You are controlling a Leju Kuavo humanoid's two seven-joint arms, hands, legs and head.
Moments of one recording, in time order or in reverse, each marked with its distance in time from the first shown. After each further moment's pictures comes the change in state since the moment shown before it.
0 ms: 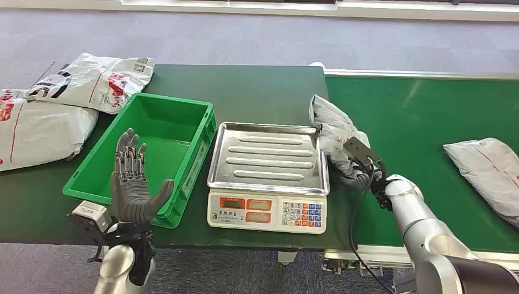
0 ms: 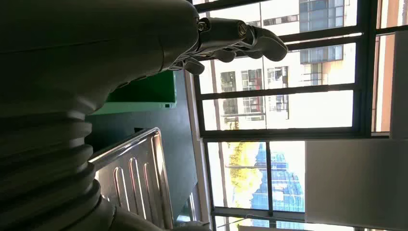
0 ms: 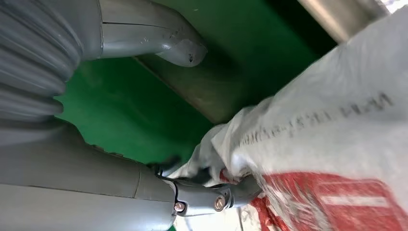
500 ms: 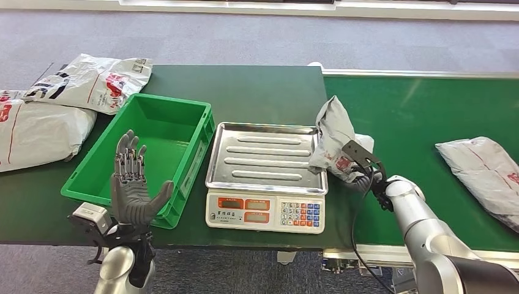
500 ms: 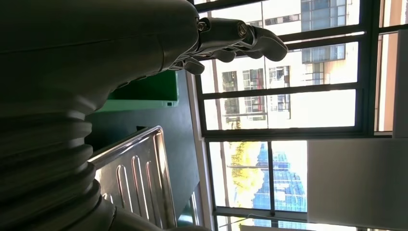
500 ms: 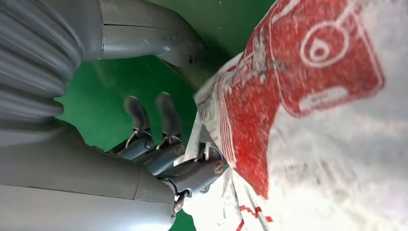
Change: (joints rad) left arm 0.008 0.003 0.000 -0.001 0.000 0.004 -0.001; right arm 0.000 0.001 0.000 0.004 0.024 0.026 0.011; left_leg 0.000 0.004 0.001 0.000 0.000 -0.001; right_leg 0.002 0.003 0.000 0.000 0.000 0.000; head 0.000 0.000
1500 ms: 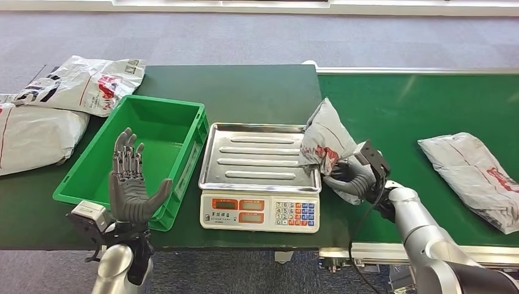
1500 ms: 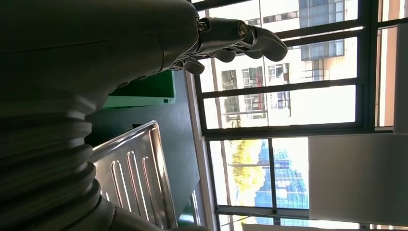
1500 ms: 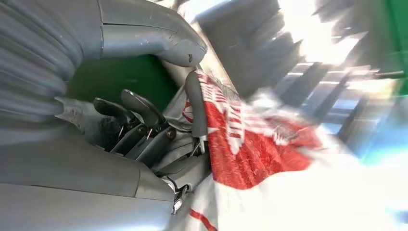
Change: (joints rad) left arm -0.011 0.008 0.009 0.000 -0.010 0.004 0.002; right arm 0.041 0.009 -0.025 -0.030 -0.190 0.401 -0.536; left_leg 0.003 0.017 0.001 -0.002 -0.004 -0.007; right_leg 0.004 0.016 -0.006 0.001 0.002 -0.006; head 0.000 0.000
